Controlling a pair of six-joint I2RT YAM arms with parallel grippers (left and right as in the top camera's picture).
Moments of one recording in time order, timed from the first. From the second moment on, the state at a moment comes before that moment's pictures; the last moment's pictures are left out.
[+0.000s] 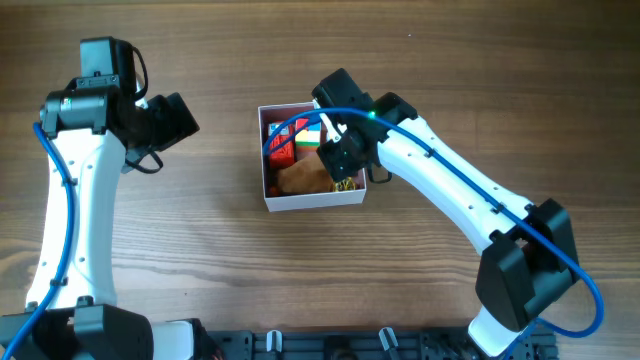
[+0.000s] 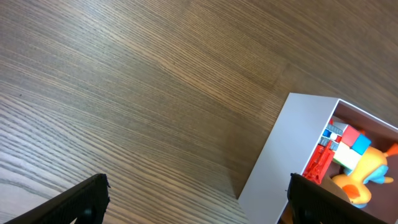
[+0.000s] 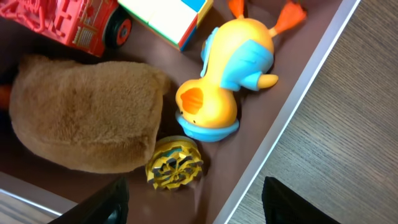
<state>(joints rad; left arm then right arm) 0.09 1.54 1.47 -1.17 0.03 -0.44 0.63 1.84 1.51 -0.97 0.06 0.06</state>
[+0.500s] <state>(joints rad) 0.01 1.54 1.47 -1.03 0.00 -0.35 0.05 1.45 1.61 -0.94 0.16 0.24</state>
